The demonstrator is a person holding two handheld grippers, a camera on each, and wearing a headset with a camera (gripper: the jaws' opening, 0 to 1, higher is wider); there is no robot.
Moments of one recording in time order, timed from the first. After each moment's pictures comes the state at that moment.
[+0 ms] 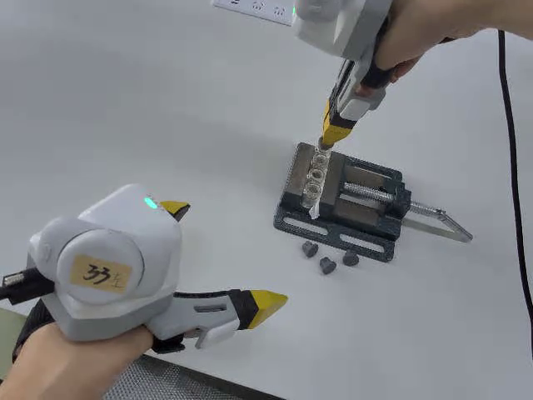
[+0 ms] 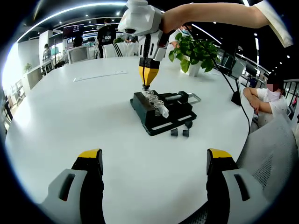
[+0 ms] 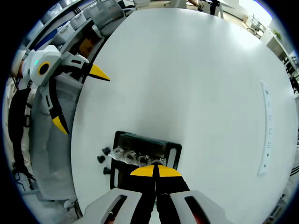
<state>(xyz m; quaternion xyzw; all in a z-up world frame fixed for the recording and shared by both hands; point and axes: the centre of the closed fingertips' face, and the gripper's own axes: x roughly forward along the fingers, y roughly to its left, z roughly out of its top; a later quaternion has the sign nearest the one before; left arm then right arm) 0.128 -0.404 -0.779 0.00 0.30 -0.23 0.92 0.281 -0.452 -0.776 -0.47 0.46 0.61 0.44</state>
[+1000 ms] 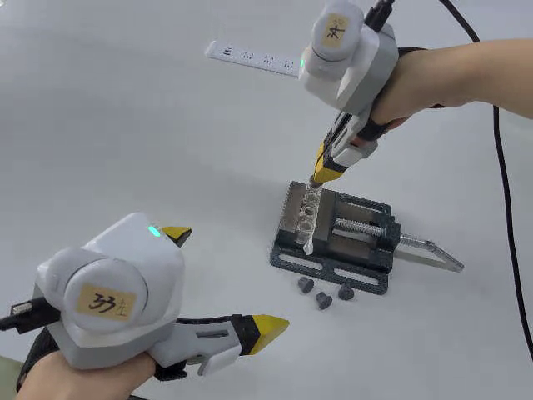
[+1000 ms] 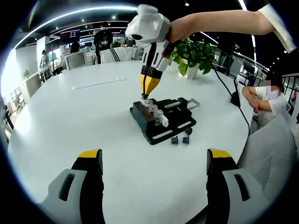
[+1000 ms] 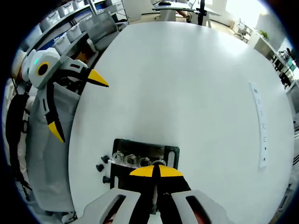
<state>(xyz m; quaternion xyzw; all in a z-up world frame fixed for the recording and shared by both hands) 0.139 -0.405 -0.765 0.01 0.29 -0.24 0.93 0.270 -0.455 -0.768 -0.41 0.43 0.62 0.51</state>
